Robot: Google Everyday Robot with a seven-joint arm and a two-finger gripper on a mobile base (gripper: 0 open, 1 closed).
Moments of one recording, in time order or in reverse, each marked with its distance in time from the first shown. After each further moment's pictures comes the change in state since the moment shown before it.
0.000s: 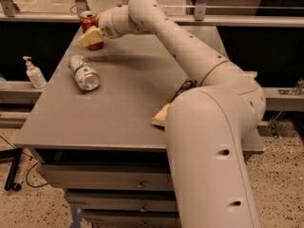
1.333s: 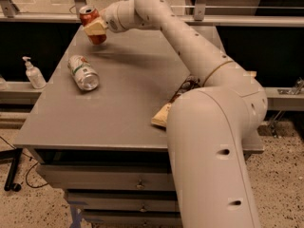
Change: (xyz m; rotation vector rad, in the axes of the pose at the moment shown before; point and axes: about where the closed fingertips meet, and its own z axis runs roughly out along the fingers) arm -0.011 -0.019 -0.015 0.025 -0.030 0.026
